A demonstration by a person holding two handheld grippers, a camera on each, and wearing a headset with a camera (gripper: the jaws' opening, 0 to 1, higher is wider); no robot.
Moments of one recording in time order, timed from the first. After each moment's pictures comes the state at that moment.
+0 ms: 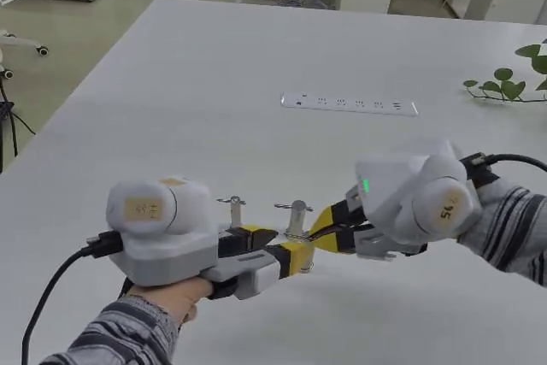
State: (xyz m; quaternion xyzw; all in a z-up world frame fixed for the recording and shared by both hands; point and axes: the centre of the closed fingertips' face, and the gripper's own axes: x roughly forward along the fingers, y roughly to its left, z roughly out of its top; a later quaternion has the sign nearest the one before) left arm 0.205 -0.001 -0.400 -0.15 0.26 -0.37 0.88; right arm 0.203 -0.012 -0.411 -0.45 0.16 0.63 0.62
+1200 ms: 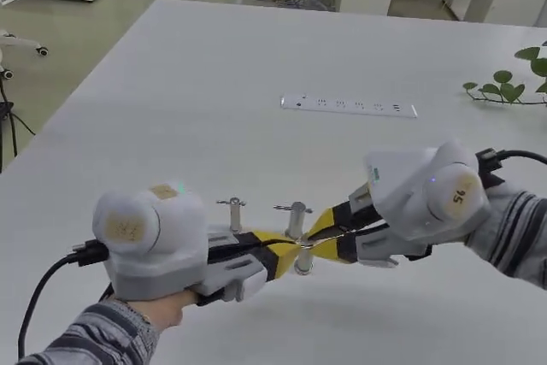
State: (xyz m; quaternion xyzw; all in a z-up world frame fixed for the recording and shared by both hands) left arm 0.190 -0.002 -0.391 -0.06 0.20 -0.45 0.87; right arm 0.195 -0.013 -0.406 -0.37 0.20 0.64 0.65
